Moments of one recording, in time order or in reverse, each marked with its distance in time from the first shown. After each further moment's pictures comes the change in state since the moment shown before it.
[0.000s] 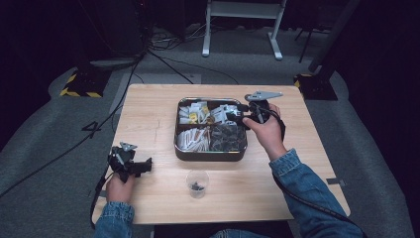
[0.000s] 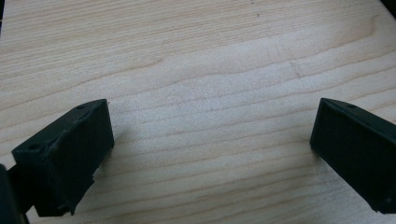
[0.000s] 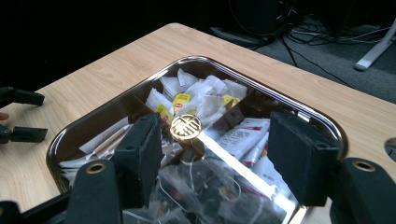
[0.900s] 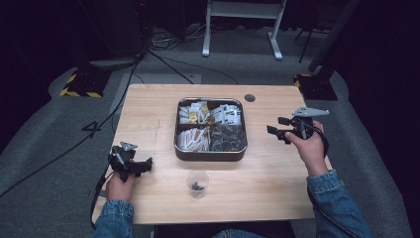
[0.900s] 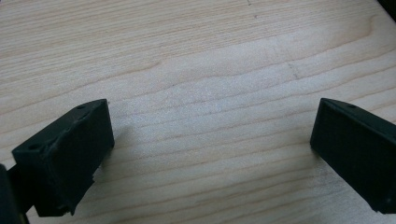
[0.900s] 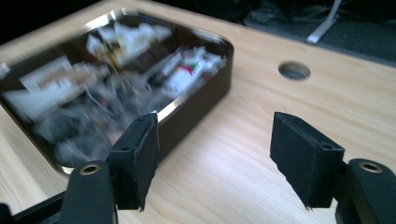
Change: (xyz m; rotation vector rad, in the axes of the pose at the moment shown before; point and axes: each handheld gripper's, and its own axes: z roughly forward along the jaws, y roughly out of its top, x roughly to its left) left arm 0.001 0.001 0.001 -0.001 -0.009 0.011; right arm -0.062 -0.073 -0.090 0.028 -0.124 0.050
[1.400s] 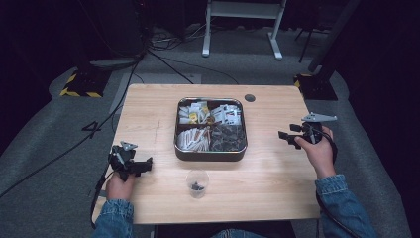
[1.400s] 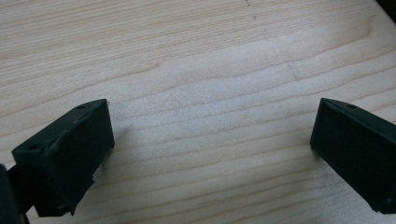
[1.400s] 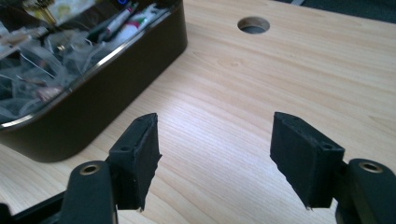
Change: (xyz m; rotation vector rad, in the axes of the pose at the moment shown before) left arm 0.001 0.001 0.001 0.000 -0.009 0.006; right arm -0.036 -0.036 -0.006 0.072 -0.079 0.058
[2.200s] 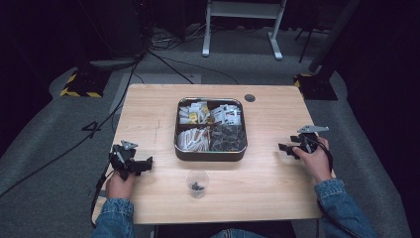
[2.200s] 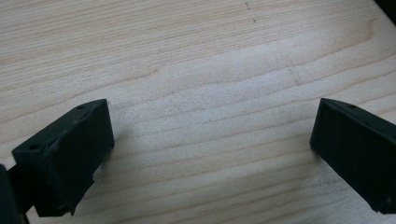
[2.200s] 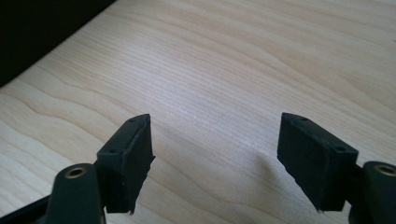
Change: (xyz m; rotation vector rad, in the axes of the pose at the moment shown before) left arm 0.000 0.002 0.002 0.002 0.001 0.001; right arm -0.020 -0.051 0.032 0.107 -0.028 -0.011
